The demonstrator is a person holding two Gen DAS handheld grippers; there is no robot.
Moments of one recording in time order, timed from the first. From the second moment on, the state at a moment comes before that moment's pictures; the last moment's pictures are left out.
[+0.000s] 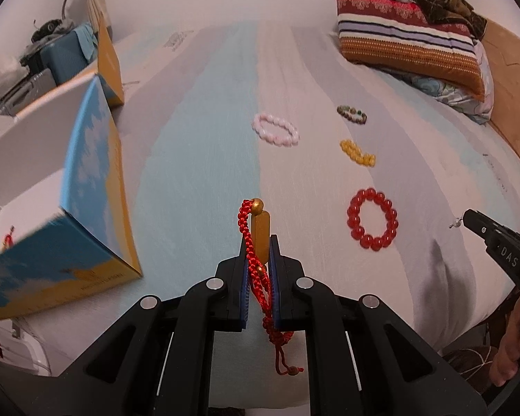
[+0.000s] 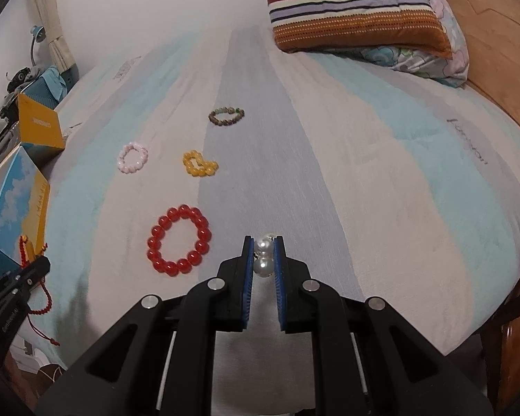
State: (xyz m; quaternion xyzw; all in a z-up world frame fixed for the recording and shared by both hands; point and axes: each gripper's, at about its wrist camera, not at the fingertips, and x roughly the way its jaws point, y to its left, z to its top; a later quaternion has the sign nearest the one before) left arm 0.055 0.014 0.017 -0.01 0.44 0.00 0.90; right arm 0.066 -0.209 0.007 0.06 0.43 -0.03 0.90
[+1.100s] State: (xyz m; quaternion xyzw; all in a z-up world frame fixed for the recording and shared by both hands) left arm 0.050 0.165 0.116 -0.04 0.39 0.07 0.92; right arm 0.101 -0.033 0.105 -0.01 0.38 0.08 0.92
